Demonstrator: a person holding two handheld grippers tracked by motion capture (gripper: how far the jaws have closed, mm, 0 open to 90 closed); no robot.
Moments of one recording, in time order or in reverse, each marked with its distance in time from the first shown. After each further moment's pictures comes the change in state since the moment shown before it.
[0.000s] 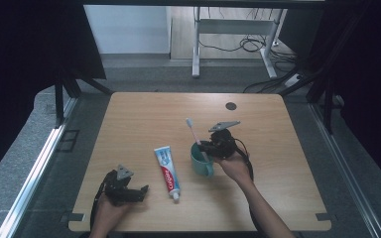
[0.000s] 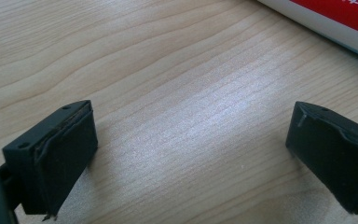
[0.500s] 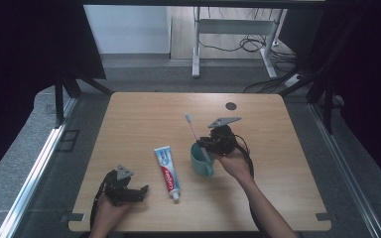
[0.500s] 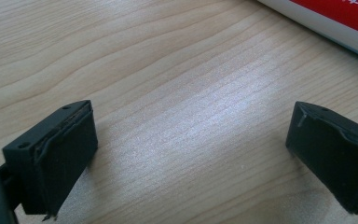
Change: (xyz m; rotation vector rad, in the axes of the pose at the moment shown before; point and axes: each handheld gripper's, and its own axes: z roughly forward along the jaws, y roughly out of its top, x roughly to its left) left arm 0.000 0.000 0.000 0.000 0.000 0.000; right arm 0.005 0.015 -0.011 -0.031 -0.007 -0.023
